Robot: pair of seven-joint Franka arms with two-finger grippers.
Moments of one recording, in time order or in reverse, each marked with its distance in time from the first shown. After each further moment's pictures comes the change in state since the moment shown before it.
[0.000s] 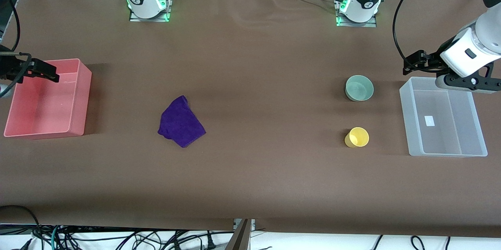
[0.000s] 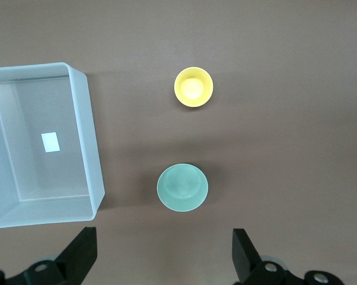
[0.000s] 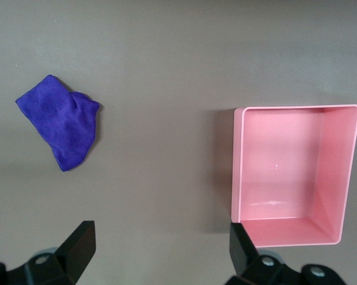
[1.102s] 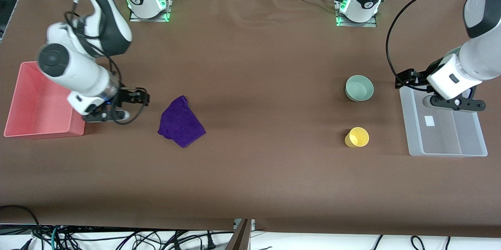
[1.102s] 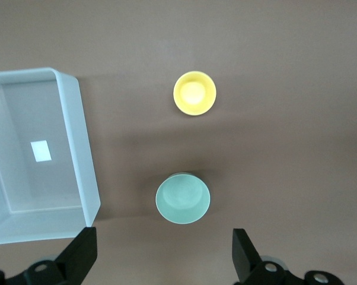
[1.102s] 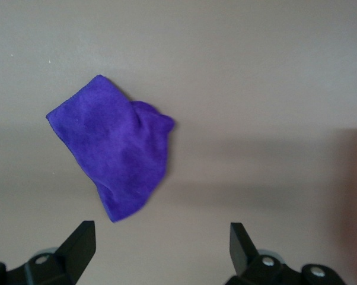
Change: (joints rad) left arm 0.000 0.082 -0.002 0.031 0.000 0.039 0.006; right arm 0.016 0.079 0.251 -0.493 0.001 0.593 0.307
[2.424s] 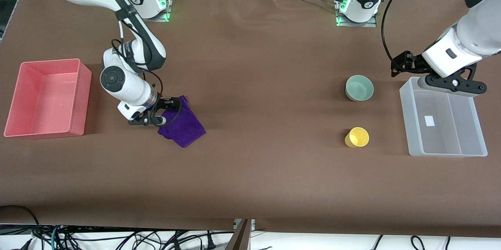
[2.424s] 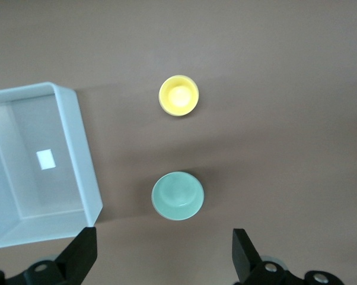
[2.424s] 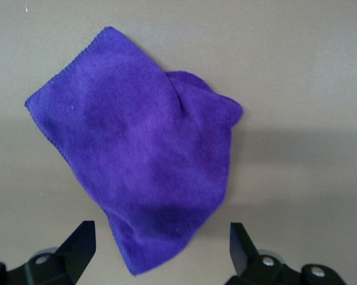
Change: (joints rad) left arm -0.005 -0.048 -0.061 -0.026 0.048 -0.013 0.002; right arm 0.055 0.178 0.008 -0.133 -0.001 0.333 0.061
